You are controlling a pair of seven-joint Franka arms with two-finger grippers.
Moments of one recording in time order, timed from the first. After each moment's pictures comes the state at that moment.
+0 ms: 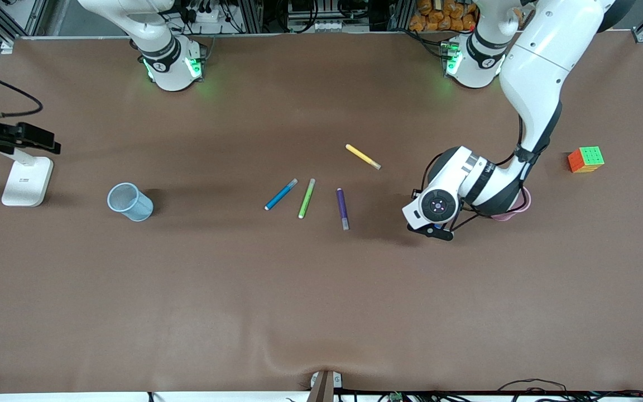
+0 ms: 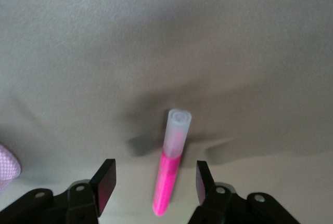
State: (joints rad) left arm -0.09 0.67 -0.37 -1.80 0.35 1.94 -0.35; right arm 0.02 0.11 -0.08 -1.49 0.03 1.39 -0.04
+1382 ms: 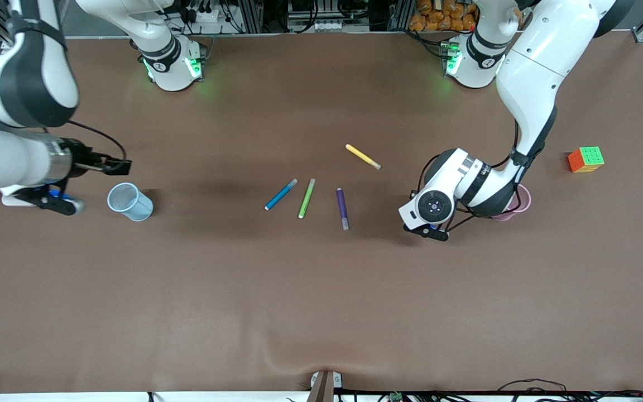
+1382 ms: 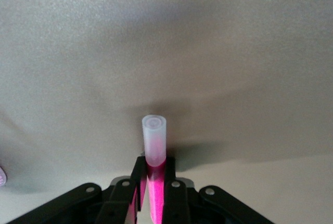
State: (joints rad) left arm -0.10 0.68 -0.38 -1.79 0.35 1.95 -0.35; right arm 0.18 0.23 -0.07 -1.58 0.09 1.33 0.50
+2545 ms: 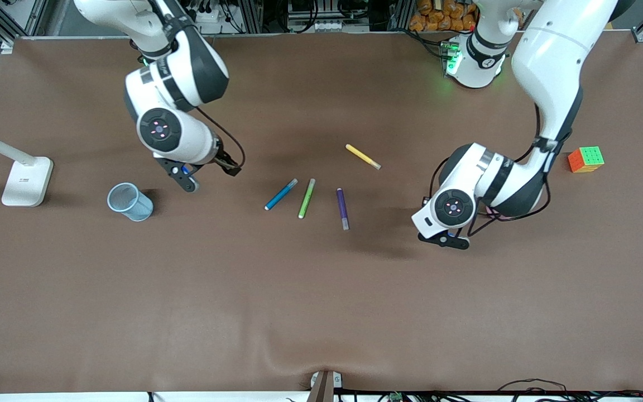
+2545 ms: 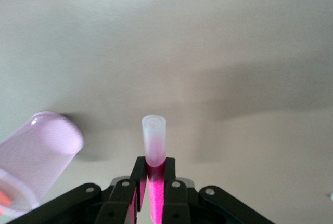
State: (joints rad) left arm -0.08 0.59 -0.39 -1.65 0.35 1.78 -0.37; right arm 0.57 0.18 -0.07 -1.97 0.19 1.85 1.28
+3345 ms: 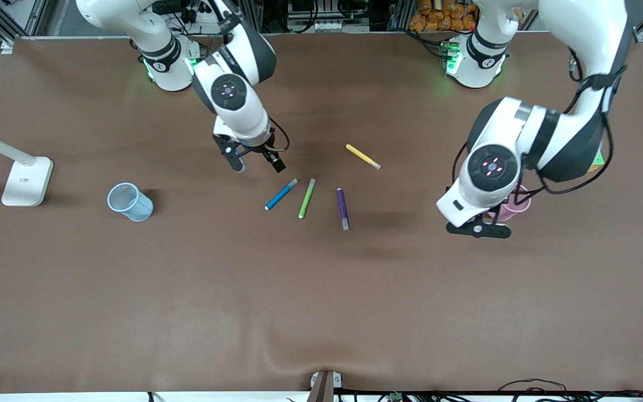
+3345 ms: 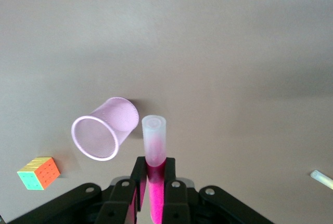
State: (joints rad) left arm -0.06 0.38 -0.38 -1.61 0.35 1.68 -0.37; right arm 0.81 0.22 -0.07 -2.15 0.19 2.34 1.60
